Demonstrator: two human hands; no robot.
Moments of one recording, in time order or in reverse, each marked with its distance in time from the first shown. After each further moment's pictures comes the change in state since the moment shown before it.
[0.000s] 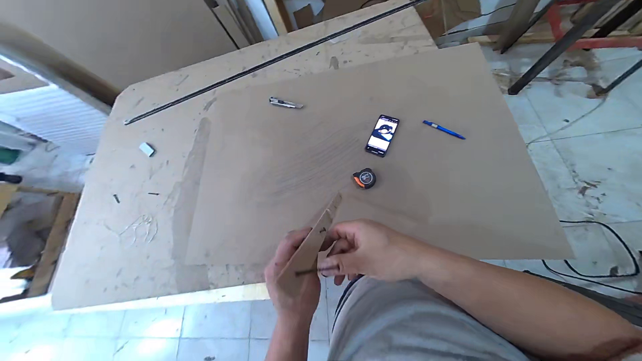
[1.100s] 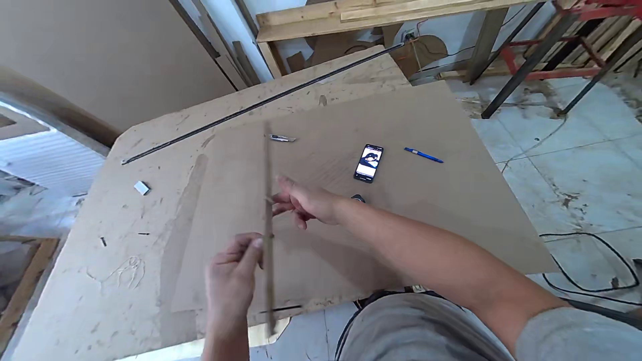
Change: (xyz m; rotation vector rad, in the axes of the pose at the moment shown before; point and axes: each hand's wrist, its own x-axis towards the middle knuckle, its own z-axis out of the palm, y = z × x) left_hand 0.091 -0.001 -0.060 0.014 -0.138 -0.131; right_hand 0.111 -0.061 -0.048 0.000 0.049 -0.212
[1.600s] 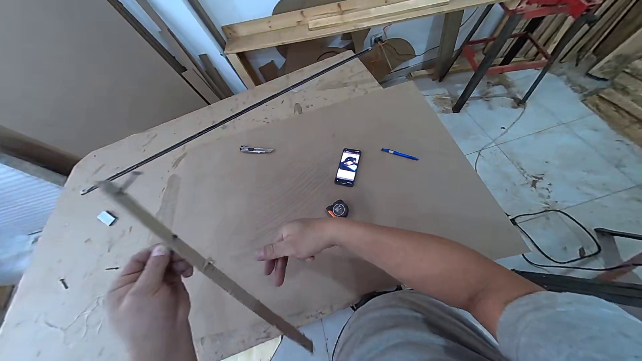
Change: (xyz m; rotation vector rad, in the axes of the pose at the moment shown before) left_hand 0.053 0.009 -0.036 -0.169 0.301 -0.014; right_hand -0.043 0.004 0.003 -0.412 -0.234 0.104
